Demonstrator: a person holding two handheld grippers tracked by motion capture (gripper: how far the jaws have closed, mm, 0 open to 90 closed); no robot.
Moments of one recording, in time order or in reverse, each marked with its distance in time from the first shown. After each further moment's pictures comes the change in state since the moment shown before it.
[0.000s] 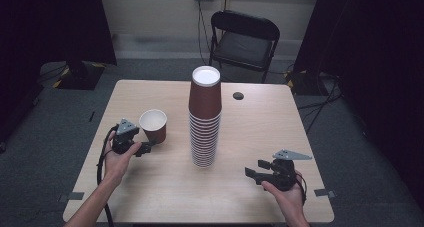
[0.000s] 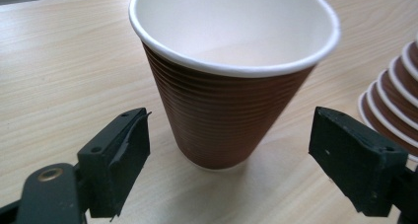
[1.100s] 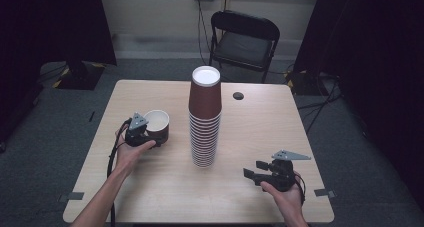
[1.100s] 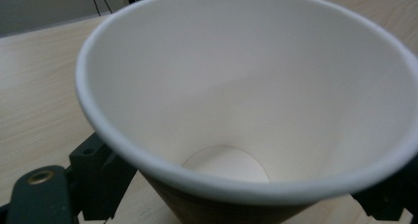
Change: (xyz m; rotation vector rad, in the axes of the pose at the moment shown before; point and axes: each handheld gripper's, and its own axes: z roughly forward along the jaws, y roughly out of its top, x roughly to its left) left arm 0.000 0.008 0.046 -0.046 -0.043 0.081; right arm 0.003 -0.001 0.001 0.003 0.026 0.010
